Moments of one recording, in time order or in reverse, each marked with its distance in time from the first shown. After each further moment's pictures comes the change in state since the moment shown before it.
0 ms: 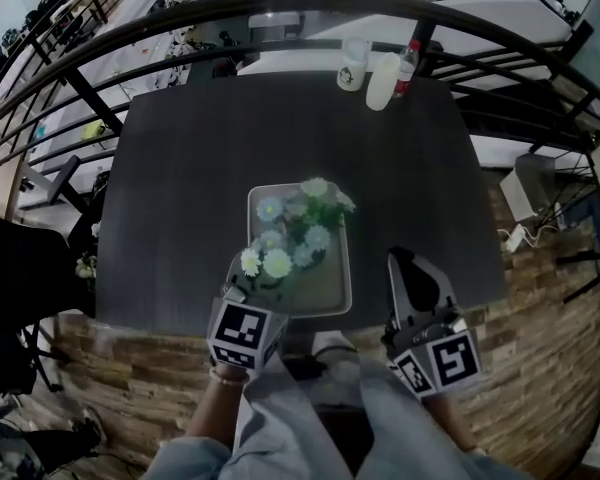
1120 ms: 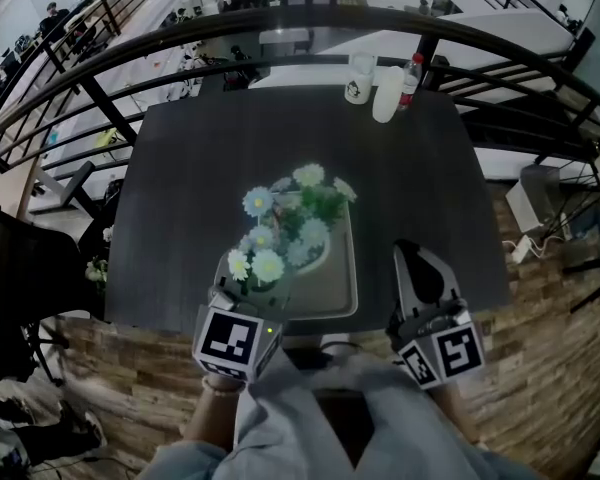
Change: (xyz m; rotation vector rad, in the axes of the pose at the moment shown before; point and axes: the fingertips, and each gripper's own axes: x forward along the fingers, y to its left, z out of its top) left arm -0.036 0.005 0.061 0.061 -0.096 0.062; right arm 0.003 -0.001 0.017 -0.016 -0.074 0.006
